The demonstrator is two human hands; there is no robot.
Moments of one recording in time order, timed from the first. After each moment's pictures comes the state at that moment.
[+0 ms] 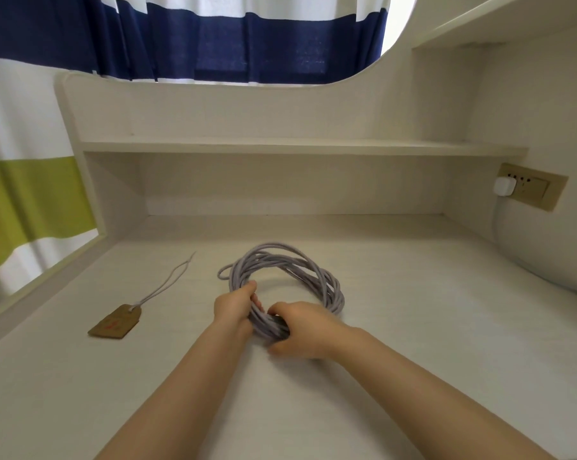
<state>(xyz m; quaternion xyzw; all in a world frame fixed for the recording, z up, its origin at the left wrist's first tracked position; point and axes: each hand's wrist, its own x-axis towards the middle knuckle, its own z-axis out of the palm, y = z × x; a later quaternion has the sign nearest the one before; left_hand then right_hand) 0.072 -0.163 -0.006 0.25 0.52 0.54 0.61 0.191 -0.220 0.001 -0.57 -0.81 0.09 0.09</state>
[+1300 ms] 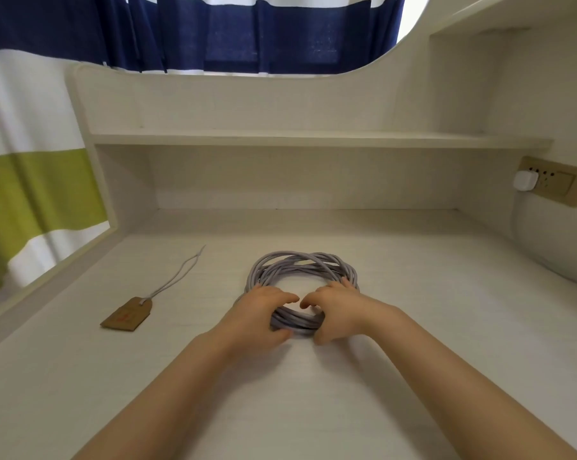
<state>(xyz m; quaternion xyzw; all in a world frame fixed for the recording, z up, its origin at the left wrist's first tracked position) 0.044 -0.187 -0.012 0.89 0.39 0.22 0.11 0.224 -0.202 0.010 -0.60 -0.80 0.07 -0.03</state>
